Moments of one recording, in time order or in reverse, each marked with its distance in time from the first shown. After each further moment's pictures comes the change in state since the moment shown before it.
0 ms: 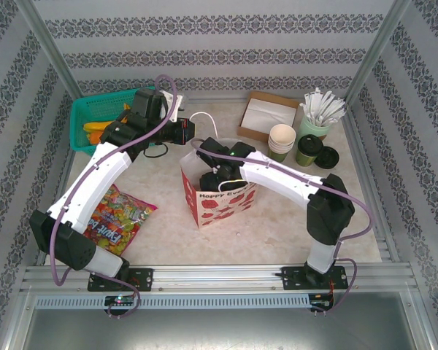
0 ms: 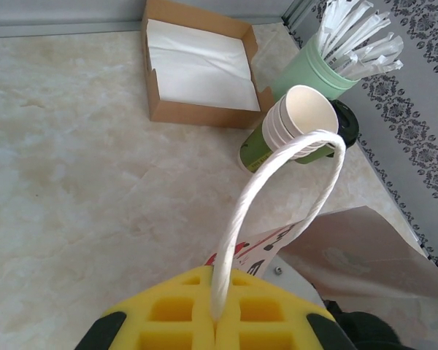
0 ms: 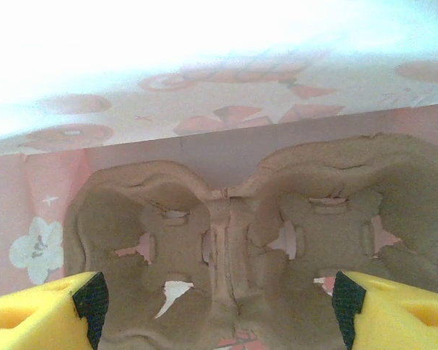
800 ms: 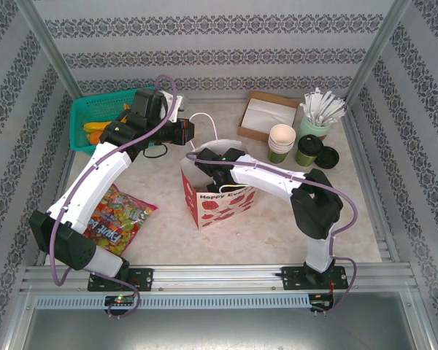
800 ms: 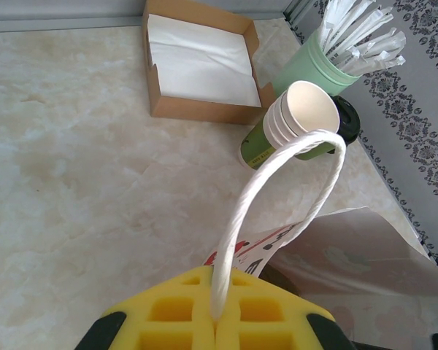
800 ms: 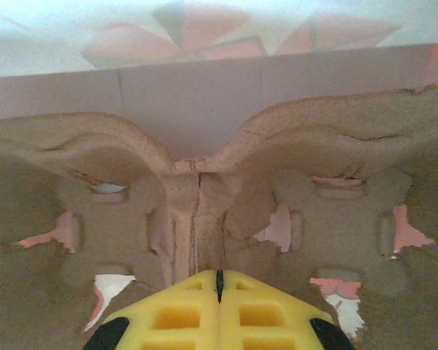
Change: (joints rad) left arm 0.000 0.000 0.008 -0.018 0.000 0.004; right arm 0.006 0.107 -0.043 -0.039 -0.019 -0.070
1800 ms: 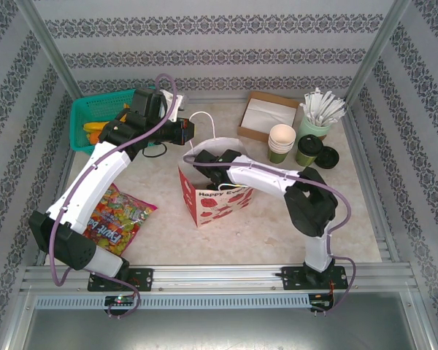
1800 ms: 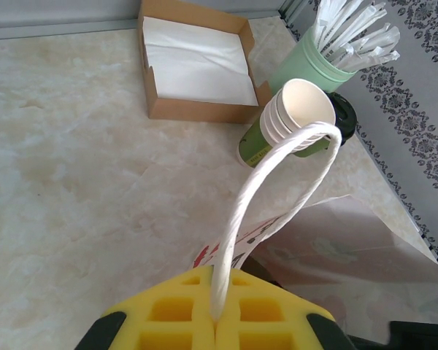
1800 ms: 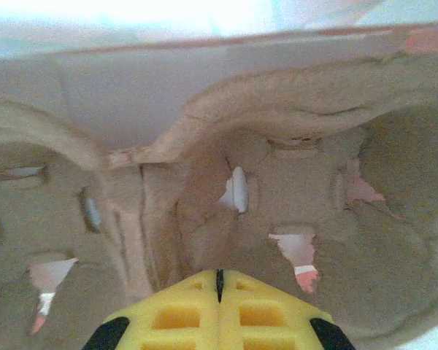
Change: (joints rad) left arm 0.000 0.002 0.019 -0.021 0.008 0.031; right arm 0.000 0.028 0.007 0.021 0.076 -0.021
